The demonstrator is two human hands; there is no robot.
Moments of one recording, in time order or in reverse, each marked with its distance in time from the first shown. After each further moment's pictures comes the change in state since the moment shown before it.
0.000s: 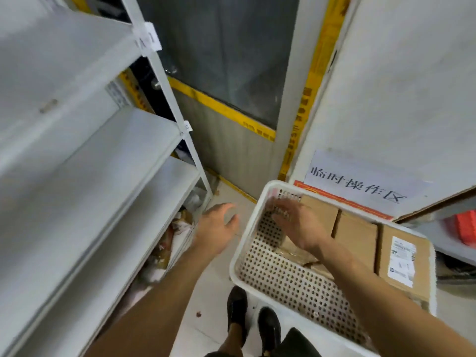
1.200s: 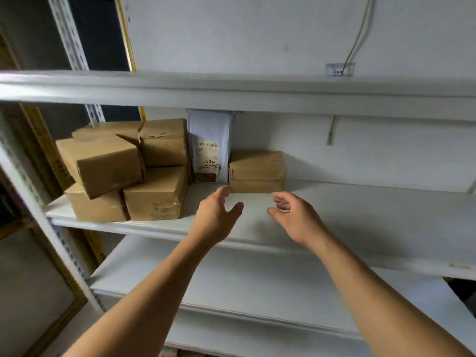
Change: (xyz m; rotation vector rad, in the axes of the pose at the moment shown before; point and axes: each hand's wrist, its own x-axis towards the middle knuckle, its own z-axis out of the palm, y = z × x) left_hand -0.375 -0.279 -0.407 -0.090 1.259 -0.639; right_hand -0.091 -0.634 0.265 0.091 -0.525 -1.128
